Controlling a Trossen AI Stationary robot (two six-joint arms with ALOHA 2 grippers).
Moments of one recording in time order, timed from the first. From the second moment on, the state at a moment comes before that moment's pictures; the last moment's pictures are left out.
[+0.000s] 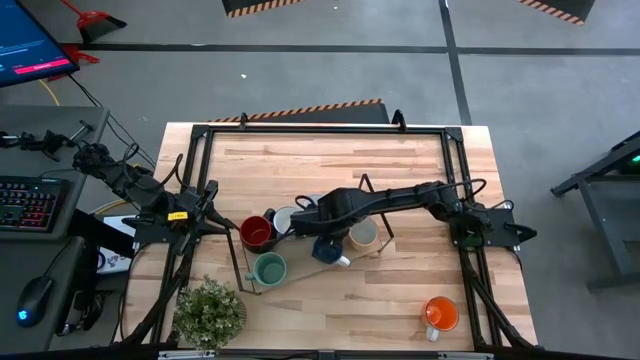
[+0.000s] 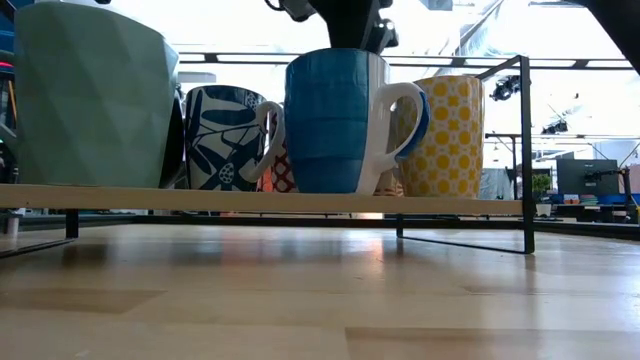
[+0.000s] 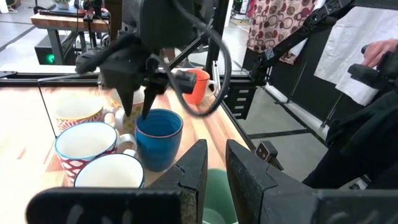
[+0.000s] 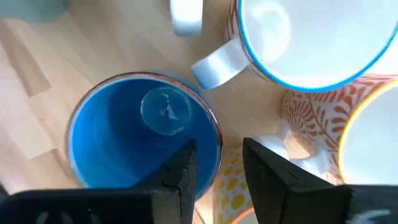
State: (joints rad) left arm -0.54 0.47 0.70 -0.44 -0.22 -0.18; right arm 0.18 2.25 2.36 -1.57 0.08 0.57
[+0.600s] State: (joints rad) left arm -0.54 0.47 0.70 -0.44 -0.22 -0.18; right arm 0.25 2.15 2.35 -1.45 -0.06 0.56
